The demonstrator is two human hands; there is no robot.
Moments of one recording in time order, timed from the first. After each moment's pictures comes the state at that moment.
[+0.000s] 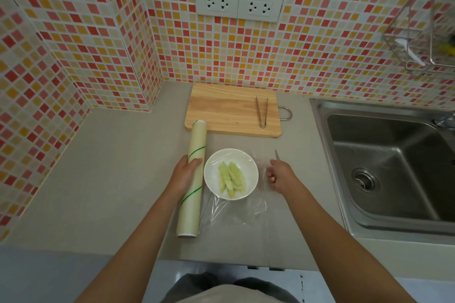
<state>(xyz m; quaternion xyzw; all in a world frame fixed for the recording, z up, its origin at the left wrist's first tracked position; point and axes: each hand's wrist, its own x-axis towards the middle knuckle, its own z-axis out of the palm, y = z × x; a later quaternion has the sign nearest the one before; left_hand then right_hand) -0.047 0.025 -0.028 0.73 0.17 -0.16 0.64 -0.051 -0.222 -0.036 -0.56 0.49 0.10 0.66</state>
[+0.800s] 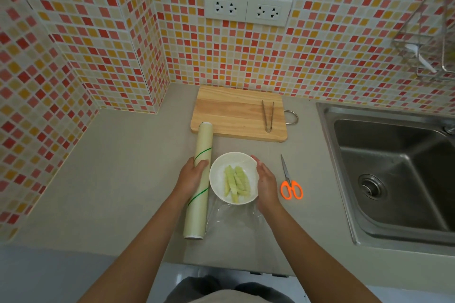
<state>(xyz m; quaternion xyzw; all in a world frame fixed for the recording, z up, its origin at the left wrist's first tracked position) -0.040 0.023 -0.040 0.76 0.16 -0.15 0.61 -0.078 -0.162 -0.052 -0.58 0.26 -0.02 0.77</state>
